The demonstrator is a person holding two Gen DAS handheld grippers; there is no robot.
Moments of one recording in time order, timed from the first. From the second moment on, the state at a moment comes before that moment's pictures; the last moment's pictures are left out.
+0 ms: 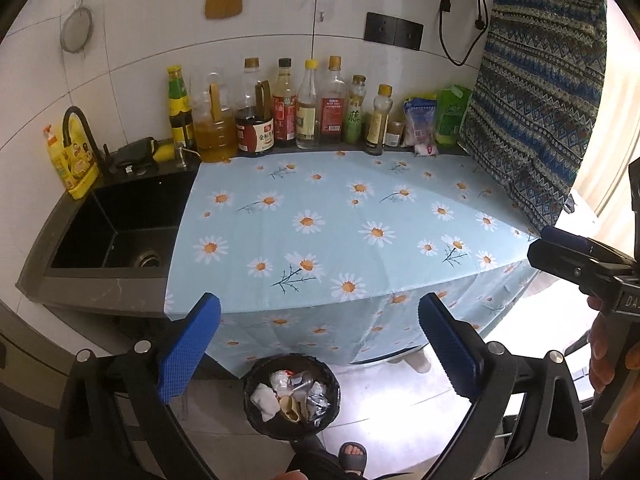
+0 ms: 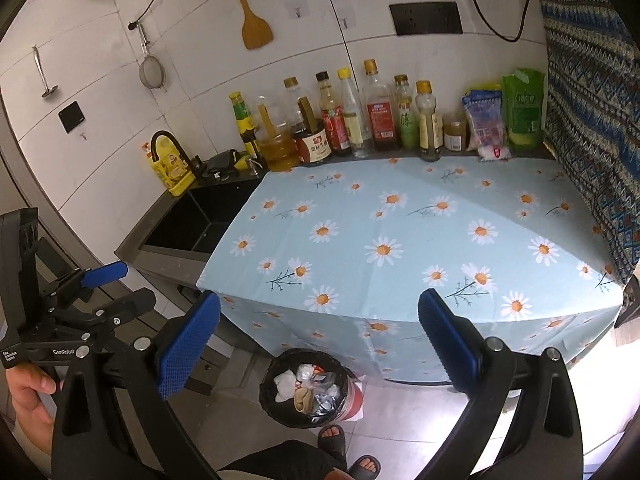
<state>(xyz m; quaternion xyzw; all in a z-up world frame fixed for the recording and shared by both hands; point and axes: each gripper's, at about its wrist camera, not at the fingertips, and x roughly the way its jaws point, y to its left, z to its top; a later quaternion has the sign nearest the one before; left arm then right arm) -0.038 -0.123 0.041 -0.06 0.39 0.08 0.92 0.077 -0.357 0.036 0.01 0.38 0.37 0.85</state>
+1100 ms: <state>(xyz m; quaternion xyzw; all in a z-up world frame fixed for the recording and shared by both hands) -0.050 -0.135 0.041 -0.08 0.38 0.08 0.92 0.072 -0.374 0.033 0.01 0.38 0.37 0.85</state>
